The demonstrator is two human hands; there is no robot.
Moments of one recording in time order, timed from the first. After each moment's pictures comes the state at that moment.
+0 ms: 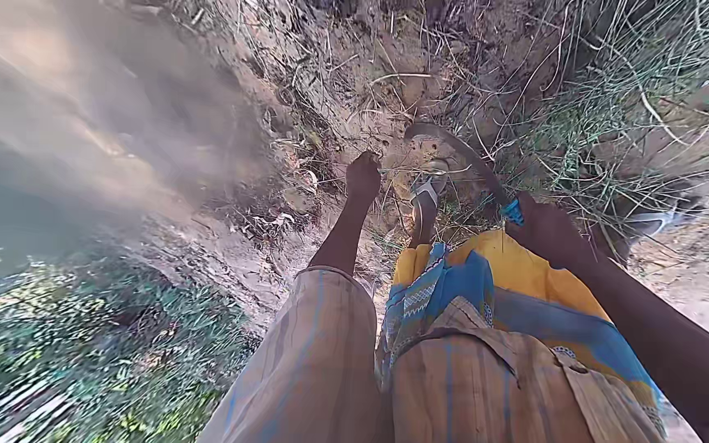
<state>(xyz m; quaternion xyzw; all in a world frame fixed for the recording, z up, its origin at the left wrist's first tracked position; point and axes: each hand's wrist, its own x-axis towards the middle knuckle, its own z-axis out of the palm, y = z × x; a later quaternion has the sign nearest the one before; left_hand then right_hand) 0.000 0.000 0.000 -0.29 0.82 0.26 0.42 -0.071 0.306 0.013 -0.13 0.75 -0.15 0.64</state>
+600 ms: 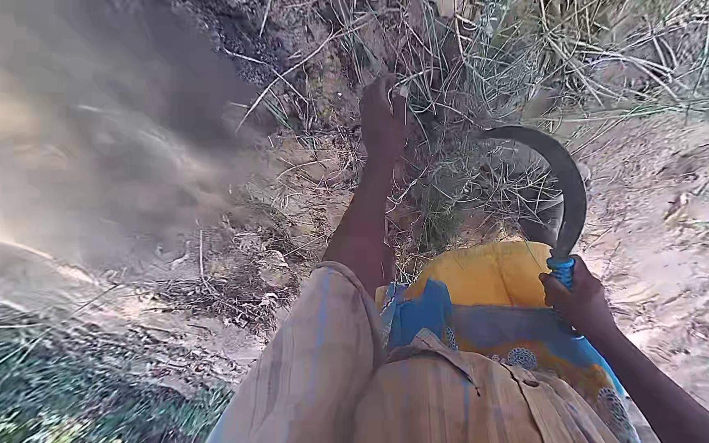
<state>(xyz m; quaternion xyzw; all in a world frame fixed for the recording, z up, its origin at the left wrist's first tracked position) -0.209 0.175 -0.073 -0.18 0.88 0.38 0.24 0.006 0.499 0.080 0.28 0.80 -0.32 0.44</state>
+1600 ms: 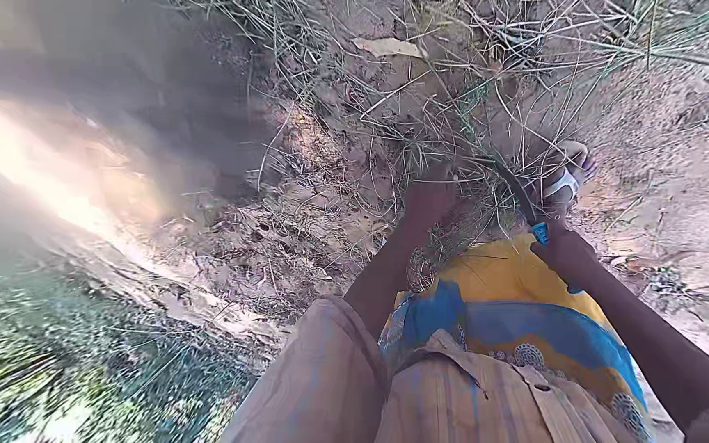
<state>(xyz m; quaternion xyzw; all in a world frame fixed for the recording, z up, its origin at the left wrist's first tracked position) -0.156 0.319 -0.005 0.01 0.80 0.22 0.56 -0.022 0.552 0.010 0.23 0.71 -0.21 0.63</state>
